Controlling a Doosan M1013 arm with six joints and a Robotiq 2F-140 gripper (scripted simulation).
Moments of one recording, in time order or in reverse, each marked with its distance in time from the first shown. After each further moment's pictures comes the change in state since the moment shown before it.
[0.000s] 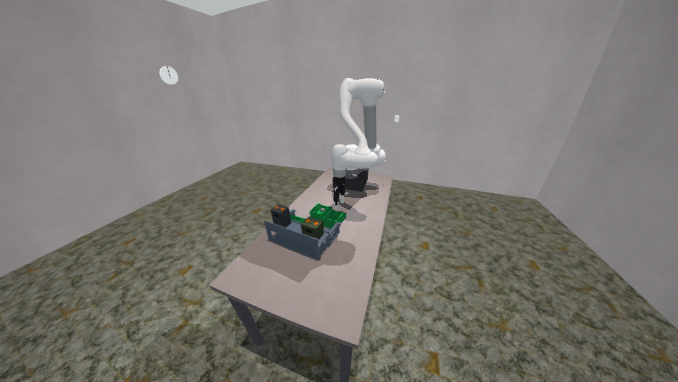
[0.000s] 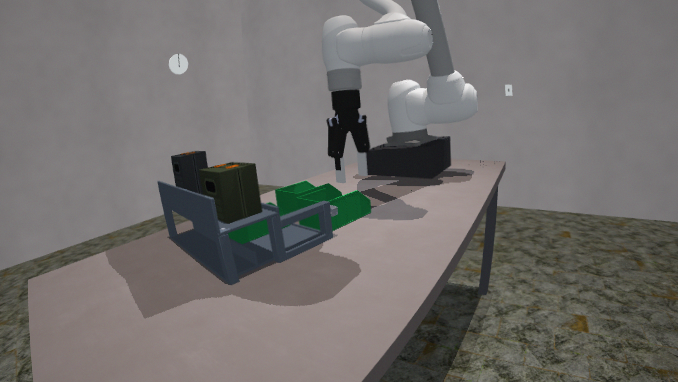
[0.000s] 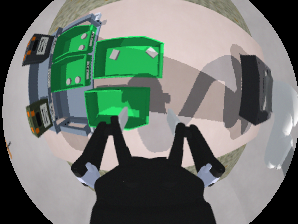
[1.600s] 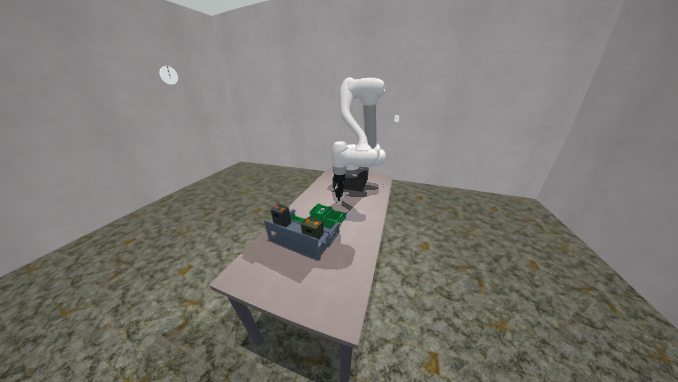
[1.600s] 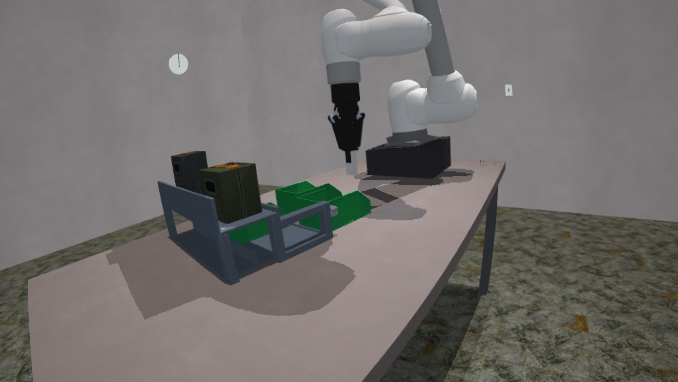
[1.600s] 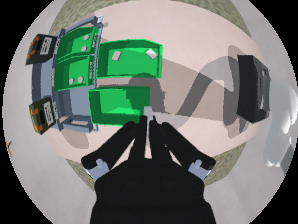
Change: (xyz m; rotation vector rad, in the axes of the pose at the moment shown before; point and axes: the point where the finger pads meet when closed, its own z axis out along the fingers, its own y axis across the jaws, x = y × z) arm 0.000 0.000 -0.019 0.000 0.000 0.000
